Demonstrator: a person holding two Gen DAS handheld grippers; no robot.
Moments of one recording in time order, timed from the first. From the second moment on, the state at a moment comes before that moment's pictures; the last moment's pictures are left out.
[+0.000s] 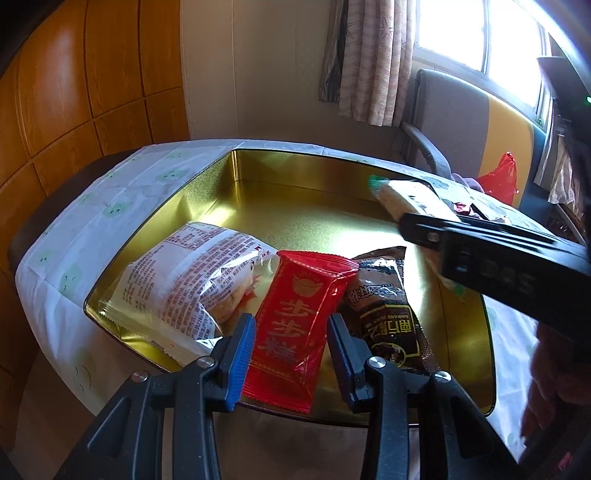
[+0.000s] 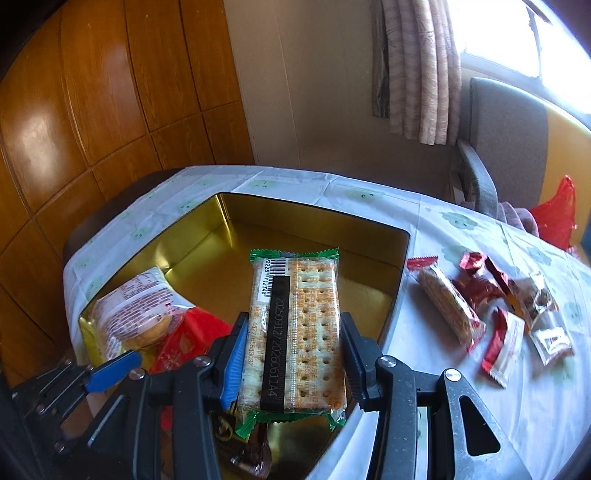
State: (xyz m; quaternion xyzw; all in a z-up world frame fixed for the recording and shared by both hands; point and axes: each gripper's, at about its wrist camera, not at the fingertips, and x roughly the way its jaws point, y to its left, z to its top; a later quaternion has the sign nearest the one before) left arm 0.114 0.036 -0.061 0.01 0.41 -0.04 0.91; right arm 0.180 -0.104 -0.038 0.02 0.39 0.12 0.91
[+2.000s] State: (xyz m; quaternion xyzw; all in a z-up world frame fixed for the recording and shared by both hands) left arm 0.055 -0.066 -0.031 0.07 0.38 -0.16 0.91; right arm 0.158 -0.392 -0.076 0.29 0.38 -0.20 0.85
